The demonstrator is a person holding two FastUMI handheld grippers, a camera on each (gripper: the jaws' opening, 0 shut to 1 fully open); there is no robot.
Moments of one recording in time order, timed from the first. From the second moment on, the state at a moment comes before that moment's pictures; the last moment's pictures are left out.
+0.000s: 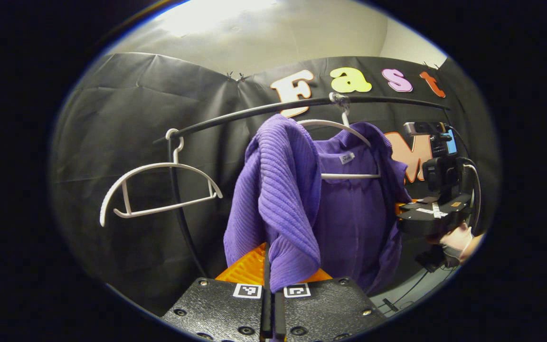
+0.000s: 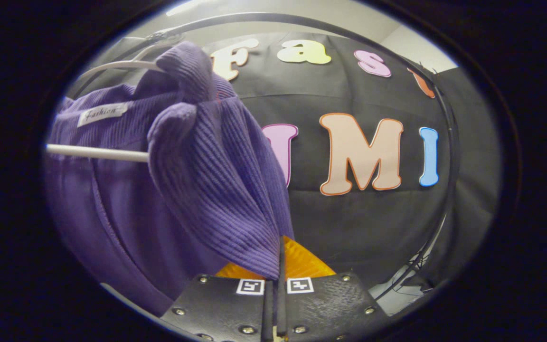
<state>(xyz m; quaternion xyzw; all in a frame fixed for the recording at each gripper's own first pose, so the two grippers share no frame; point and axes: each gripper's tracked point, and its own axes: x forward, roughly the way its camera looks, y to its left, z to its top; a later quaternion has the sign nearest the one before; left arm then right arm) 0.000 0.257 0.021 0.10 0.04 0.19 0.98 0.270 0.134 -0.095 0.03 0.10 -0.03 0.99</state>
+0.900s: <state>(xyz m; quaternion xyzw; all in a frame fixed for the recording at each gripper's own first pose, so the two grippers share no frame) -0.031 0.303 0.132 0.08 -0.05 0.25 0.96 0.311 0.067 -0.034 -0.01 0.03 -0.08 1.00</state>
